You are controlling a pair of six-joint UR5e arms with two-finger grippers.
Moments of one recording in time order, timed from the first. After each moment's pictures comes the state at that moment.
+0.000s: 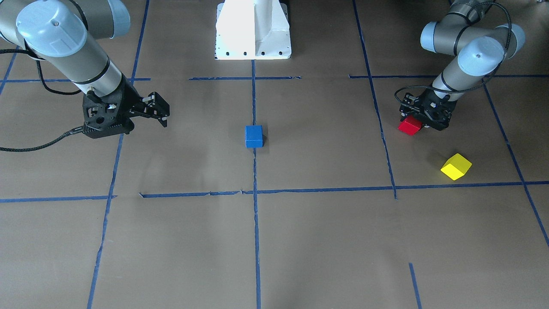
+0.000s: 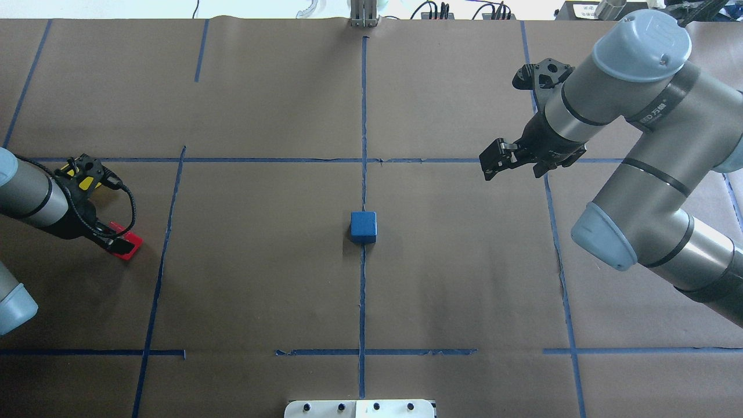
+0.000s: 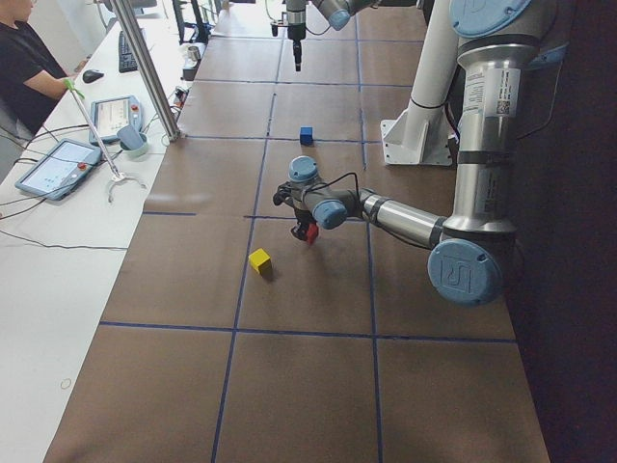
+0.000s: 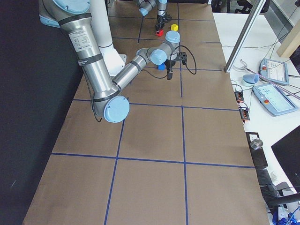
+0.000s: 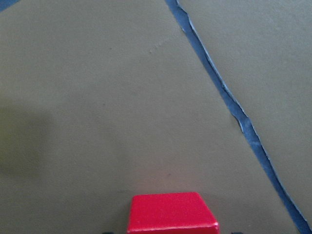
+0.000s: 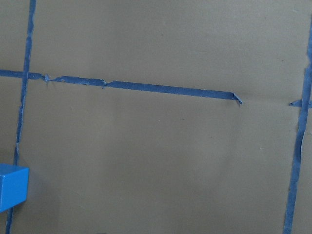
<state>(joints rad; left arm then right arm) -0.79 -1.61 -1.77 -2.03 -2.14 -0.46 0.83 -1.16 1.89 -1.59 2.18 0.87</state>
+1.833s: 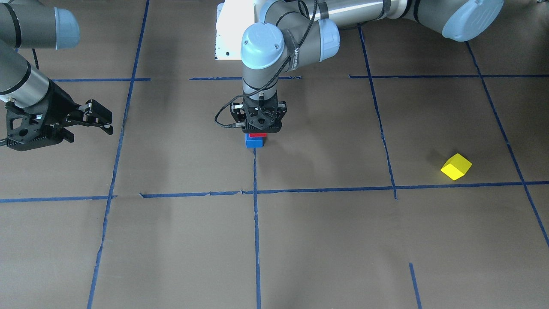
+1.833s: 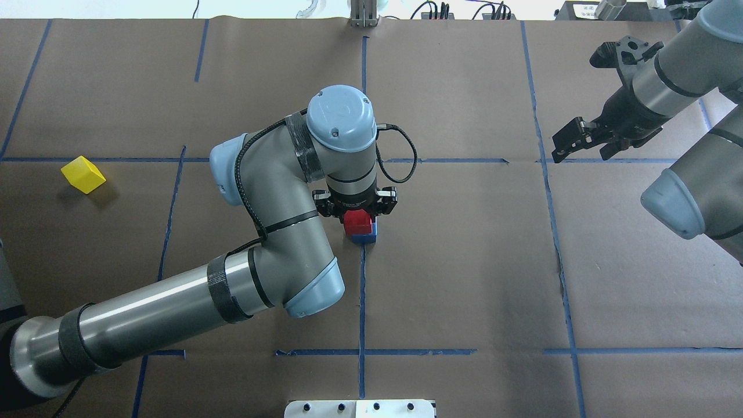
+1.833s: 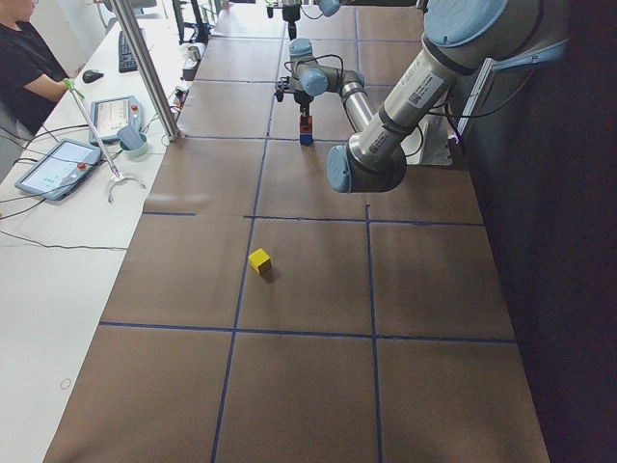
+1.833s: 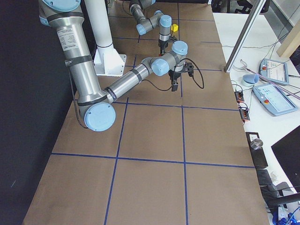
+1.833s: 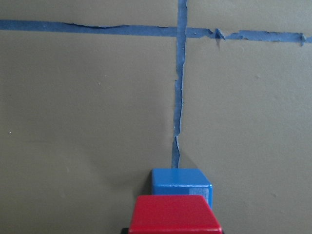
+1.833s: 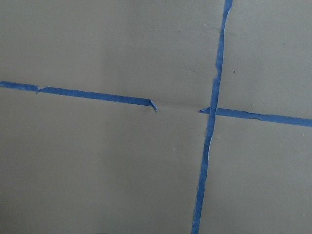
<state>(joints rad) -0.52 -2.49 -1.47 -1.52 -1.96 -1.24 1.00 -1.28 1.89 -1.59 2.29 0.68</state>
